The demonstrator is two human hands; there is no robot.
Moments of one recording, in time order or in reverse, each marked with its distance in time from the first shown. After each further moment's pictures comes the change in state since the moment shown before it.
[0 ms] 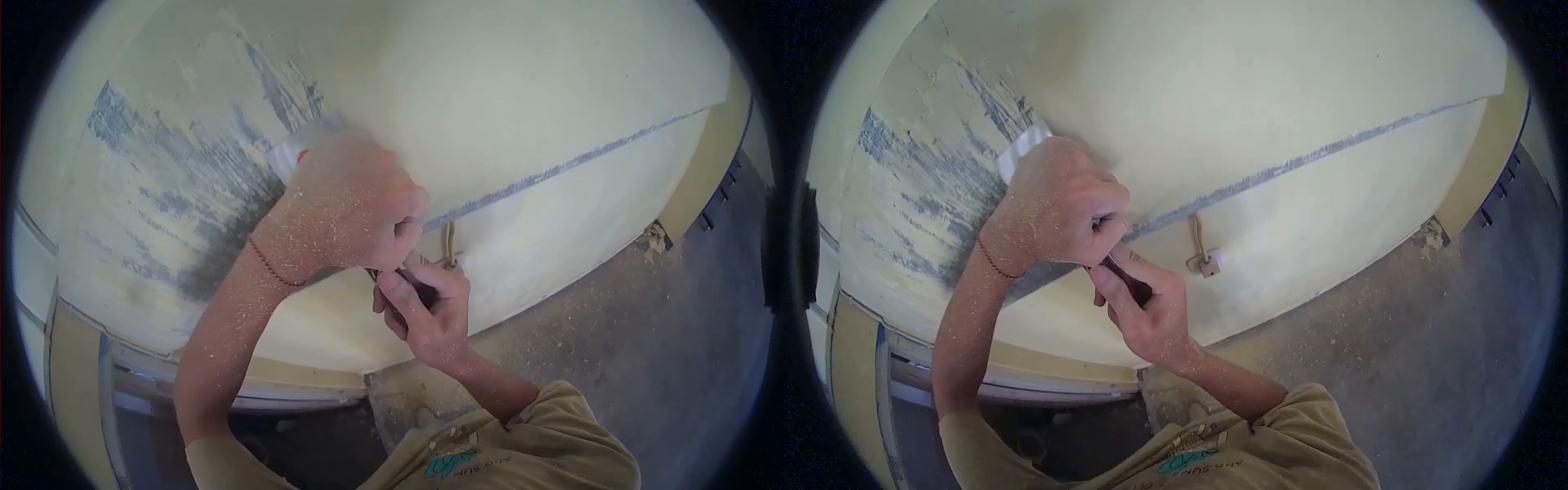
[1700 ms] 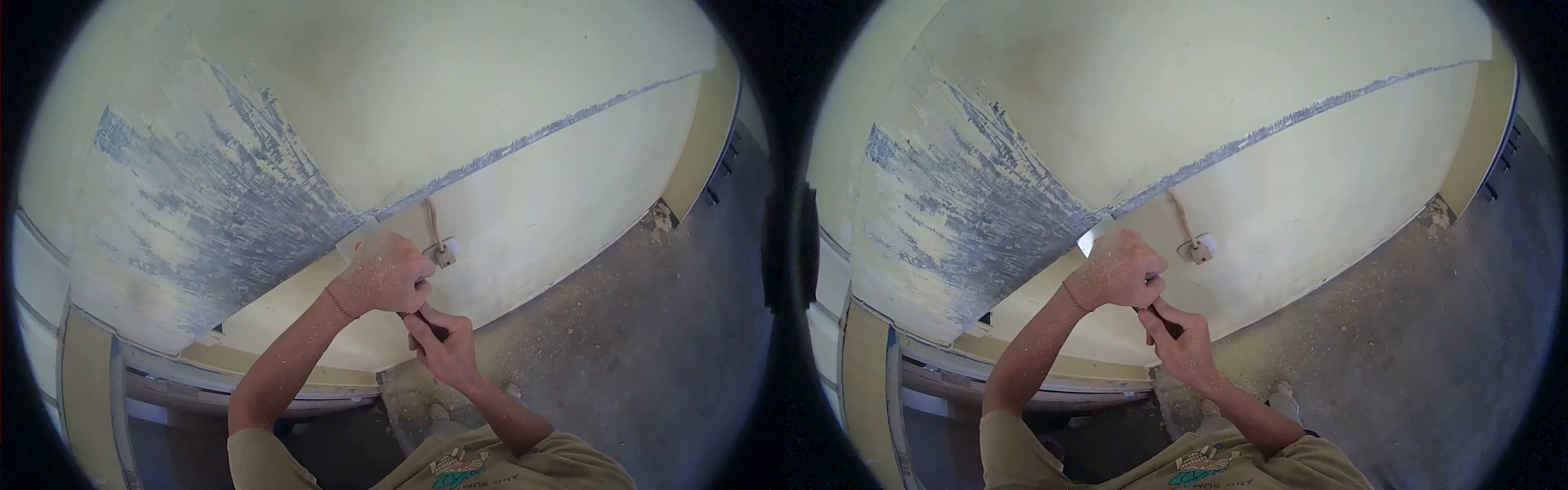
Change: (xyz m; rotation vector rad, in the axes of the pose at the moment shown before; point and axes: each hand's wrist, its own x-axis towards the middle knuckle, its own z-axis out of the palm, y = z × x) left_hand -0.030 0.075 0.113 -0.327 -0.077 -0.063; right_hand -0.090 0.051 -0.048 -0.094 0.166 0.317
